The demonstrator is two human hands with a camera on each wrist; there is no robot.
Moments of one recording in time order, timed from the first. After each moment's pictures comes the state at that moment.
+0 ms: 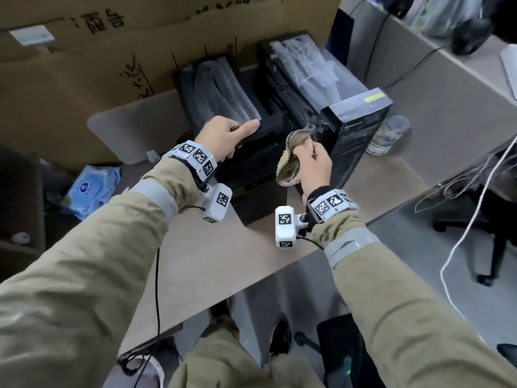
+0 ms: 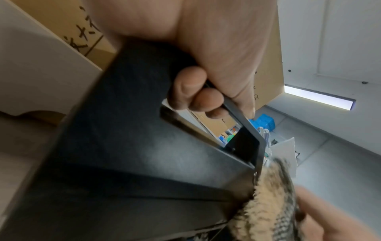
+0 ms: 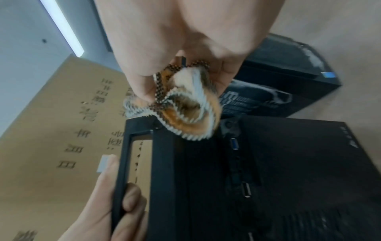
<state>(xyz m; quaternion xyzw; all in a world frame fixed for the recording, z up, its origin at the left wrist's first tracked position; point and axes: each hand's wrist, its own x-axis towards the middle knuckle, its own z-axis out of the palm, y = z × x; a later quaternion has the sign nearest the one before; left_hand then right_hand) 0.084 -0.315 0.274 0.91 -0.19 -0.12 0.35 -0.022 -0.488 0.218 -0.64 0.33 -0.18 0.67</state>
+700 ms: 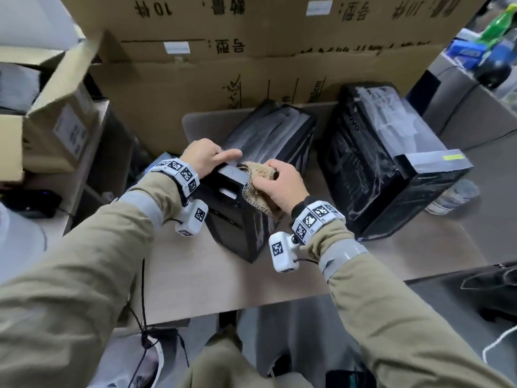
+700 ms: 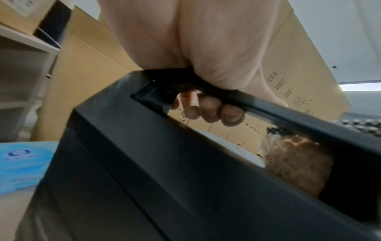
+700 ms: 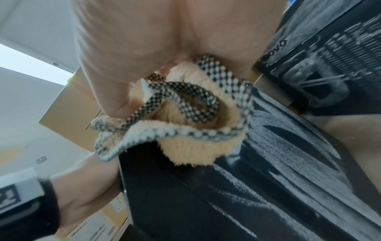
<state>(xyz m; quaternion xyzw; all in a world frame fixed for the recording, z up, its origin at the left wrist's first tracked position) 0.073 -0.129 0.292 0.97 -0.06 -0.08 0.23 0.005 -0.334 0.266 -0.86 0.00 0.04 0.51</state>
